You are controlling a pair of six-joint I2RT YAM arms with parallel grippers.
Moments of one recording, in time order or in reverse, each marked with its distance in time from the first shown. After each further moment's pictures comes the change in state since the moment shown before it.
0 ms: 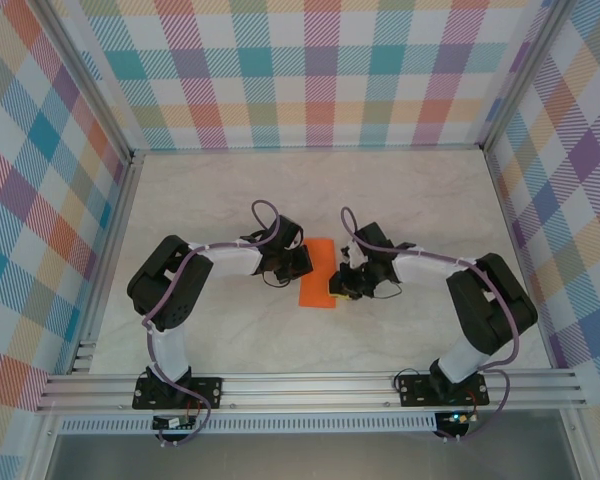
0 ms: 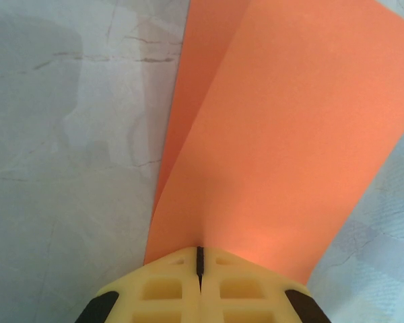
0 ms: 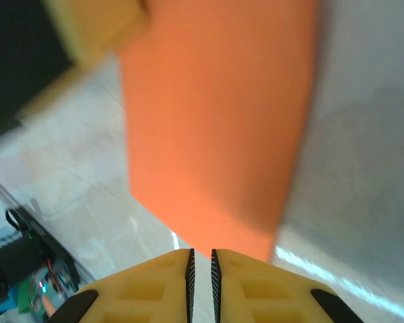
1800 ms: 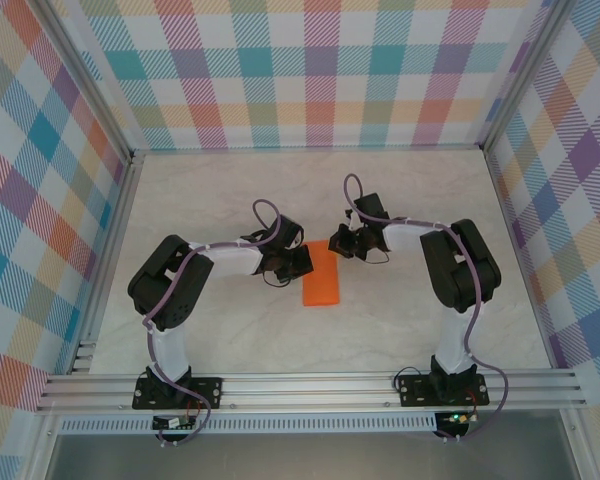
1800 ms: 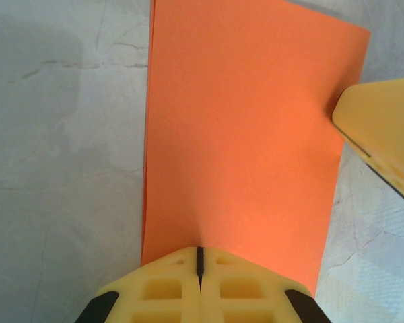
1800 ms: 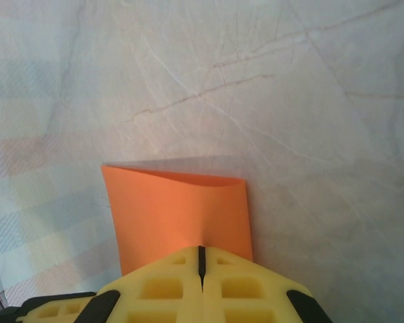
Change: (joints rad) left arm 0.000 0.005 0.006 -0.001 0.000 0.019; right arm -0.129 0.319 0.257 0.215 0.089 0.058
